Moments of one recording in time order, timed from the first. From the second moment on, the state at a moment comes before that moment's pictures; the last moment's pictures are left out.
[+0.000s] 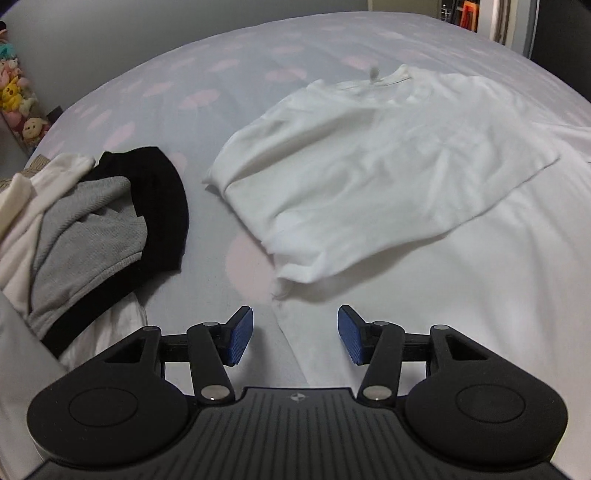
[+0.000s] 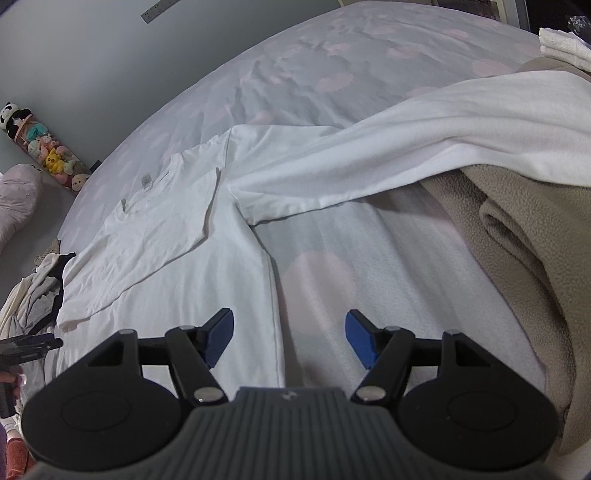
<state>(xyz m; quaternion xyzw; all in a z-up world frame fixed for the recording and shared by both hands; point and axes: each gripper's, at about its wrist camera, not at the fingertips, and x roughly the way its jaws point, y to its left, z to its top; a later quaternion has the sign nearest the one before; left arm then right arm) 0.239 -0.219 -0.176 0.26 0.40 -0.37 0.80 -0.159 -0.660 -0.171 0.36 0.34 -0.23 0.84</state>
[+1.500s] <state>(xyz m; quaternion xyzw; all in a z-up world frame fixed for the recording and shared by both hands) 0.427 -0.248 -0.183 -0.04 0.57 -0.23 0.79 -0.143 -0.677 -0.196 0.38 0.40 -0.23 0.80</state>
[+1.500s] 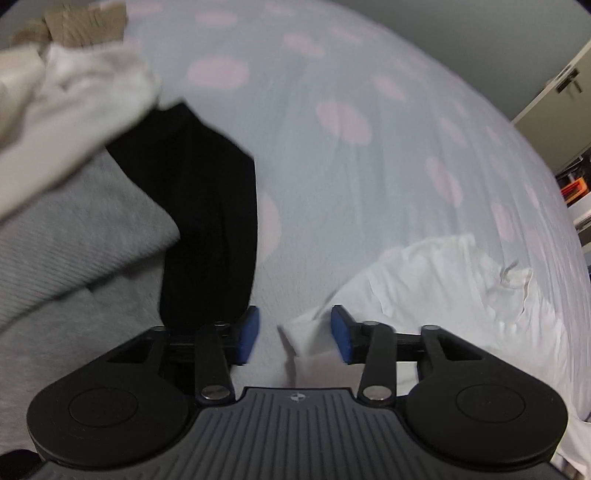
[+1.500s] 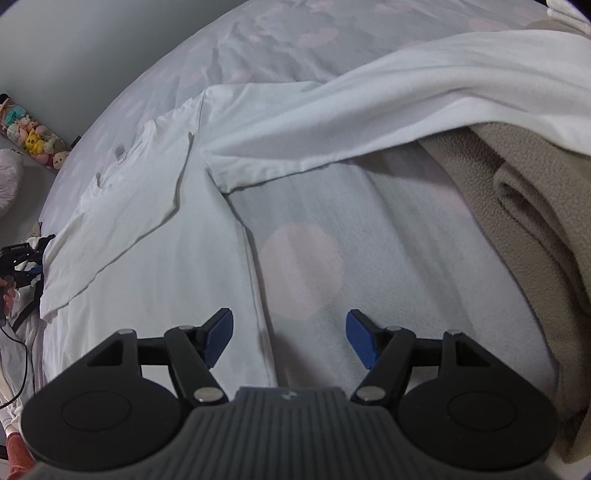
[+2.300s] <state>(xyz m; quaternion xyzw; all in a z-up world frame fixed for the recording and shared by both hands) 0.398 -0.270 -0.130 0.07 0.44 -0.28 0.85 -0.142 -0.679 -0.198 0.40 0.39 -0.22 0.80</state>
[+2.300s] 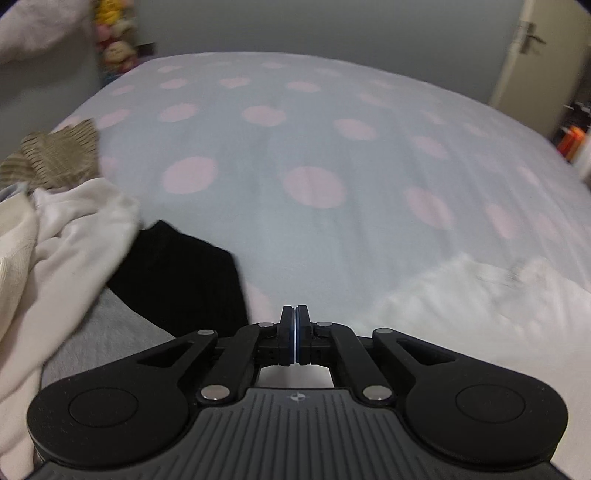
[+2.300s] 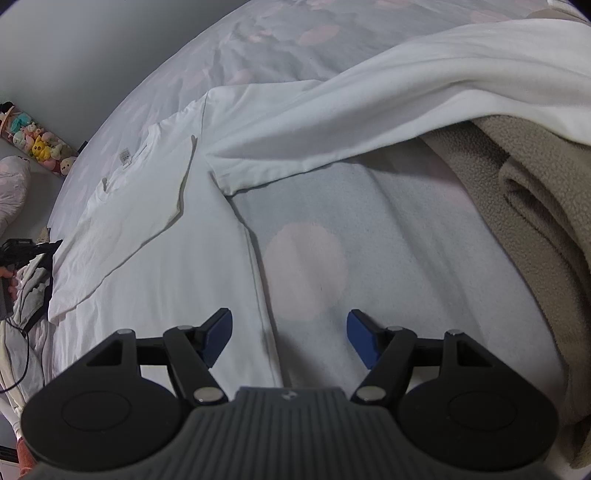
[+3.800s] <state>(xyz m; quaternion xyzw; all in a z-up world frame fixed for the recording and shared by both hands) 0.180 -0.197 -0.124 0.07 0.50 -0.29 0.81 -0.337 -0.864 -0.123 0.39 0.24 -0.45 0.77</state>
